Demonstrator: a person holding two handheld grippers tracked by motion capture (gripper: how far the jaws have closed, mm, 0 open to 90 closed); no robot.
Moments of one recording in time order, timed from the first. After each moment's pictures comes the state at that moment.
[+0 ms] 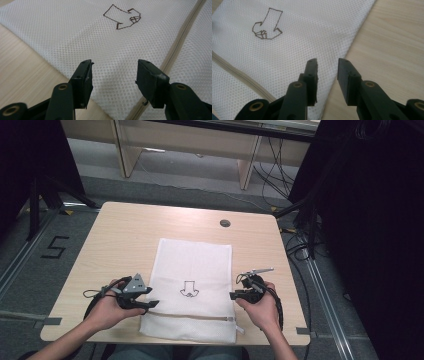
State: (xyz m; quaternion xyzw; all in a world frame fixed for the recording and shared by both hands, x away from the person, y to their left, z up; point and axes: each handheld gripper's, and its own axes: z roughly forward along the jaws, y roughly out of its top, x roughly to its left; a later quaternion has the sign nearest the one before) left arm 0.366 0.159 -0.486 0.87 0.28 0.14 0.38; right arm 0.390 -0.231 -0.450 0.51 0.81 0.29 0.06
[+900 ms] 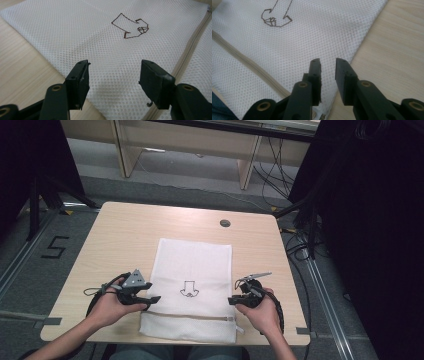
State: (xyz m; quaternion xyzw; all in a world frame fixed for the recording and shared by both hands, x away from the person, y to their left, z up) left arm 0.375 0.157 -0.486 0.85 0.30 0.13 0.40; right arm 0.380 -0.229 -0.457 0.49 0.82 0.29 0.05
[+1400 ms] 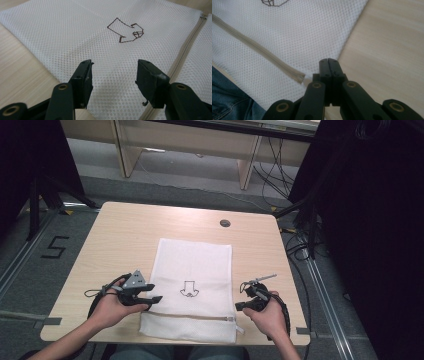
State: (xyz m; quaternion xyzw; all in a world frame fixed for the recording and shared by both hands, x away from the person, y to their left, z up) left arm 0.371 0.153 -0.486 0.84 0.30 0.13 0.42; right arm 0.367 -0.240 -0.451 0.51 0.82 0.25 0.01
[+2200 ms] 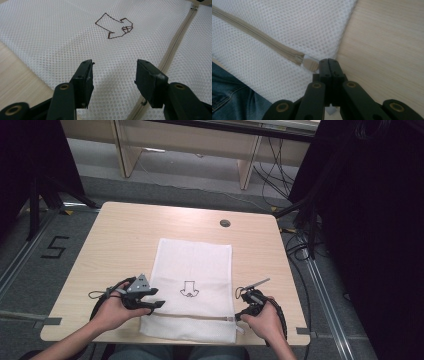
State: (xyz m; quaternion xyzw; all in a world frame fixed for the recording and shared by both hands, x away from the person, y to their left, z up) left arm 0.366 0.143 -0.489 0.86 0.28 0.12 0.40; right arm 0.364 -0.234 -0.468 0.54 0.82 0.17 -0.04
